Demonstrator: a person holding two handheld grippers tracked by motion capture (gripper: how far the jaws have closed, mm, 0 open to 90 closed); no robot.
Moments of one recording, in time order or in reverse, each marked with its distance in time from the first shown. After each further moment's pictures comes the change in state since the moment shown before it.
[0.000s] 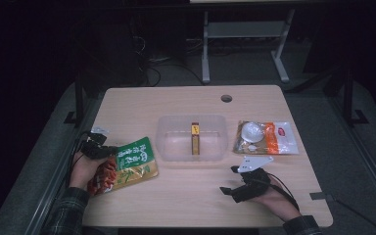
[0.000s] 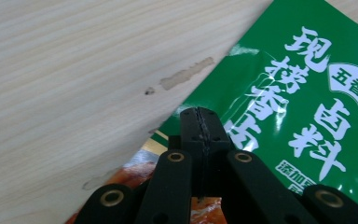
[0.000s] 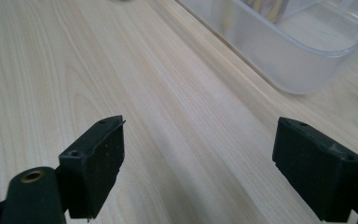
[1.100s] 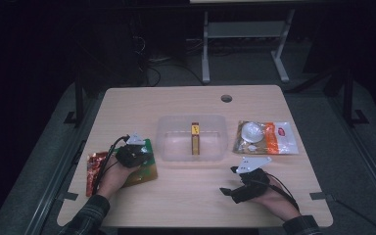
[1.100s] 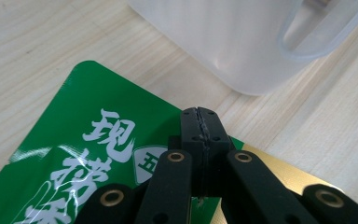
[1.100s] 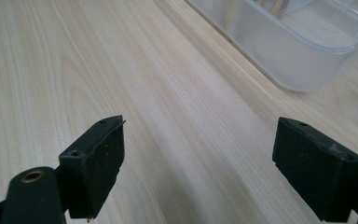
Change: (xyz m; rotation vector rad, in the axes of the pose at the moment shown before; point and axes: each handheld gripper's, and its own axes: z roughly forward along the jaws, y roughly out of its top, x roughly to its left) left arm -0.103 0.021 0.033 -0.058 -0.137 0.249; right arm 0.001 0.000 0.002 0.024 -0.011 -0.017
